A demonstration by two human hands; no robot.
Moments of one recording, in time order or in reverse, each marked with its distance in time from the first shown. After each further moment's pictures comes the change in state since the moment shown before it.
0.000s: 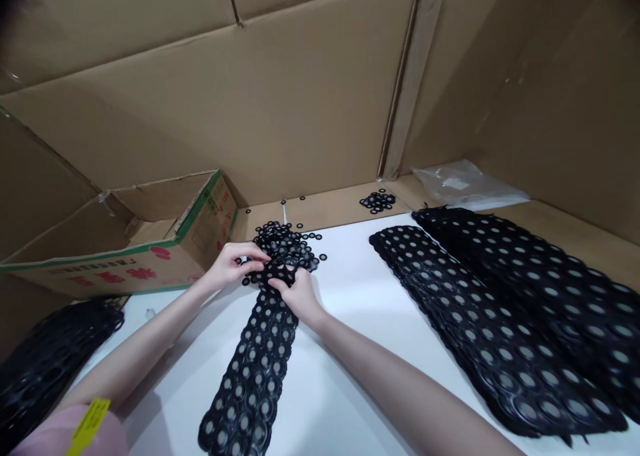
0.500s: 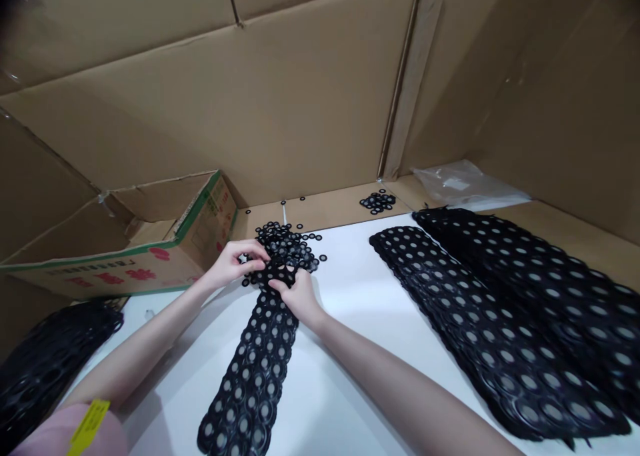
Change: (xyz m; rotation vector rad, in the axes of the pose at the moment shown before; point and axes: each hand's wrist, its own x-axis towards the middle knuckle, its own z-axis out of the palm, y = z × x) left_hand 0.007 -0.001 0.002 -0.113 0.007 -0.073; right_hand 0.000 0.001 0.001 0.016 0.015 0.030
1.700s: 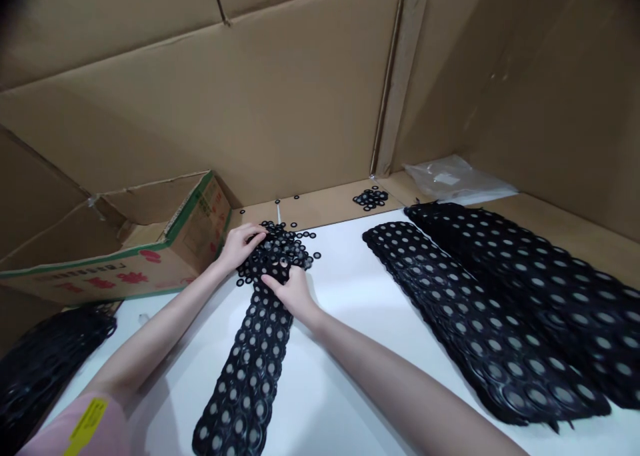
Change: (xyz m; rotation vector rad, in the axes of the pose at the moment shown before) left_hand 0.038 -0.054 0.007 0.473 0.193 0.089; right_hand 0.002 0.002 -0.001 -0.046 0.019 -0.007
